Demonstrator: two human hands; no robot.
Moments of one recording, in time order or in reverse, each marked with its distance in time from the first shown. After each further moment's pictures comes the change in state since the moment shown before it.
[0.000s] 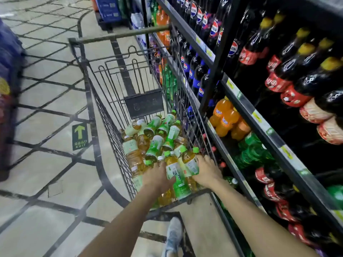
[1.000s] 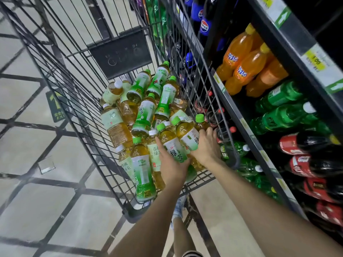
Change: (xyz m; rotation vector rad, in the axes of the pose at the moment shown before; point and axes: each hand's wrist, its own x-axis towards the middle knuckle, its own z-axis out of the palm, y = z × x) left_hand 0.075 0.046 0.112 -0.858 0.145 -0.396; right_hand 0.101 0.025 0.093 0.082 0.065 0.171
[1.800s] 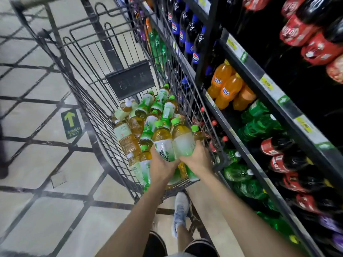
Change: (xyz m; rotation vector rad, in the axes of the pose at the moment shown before) left_hand -0.044 0.028 -0.082 -0.104 -0.035 0.139; right_hand -0.086 -0.038 -0.048 0.466 0.063 0.142
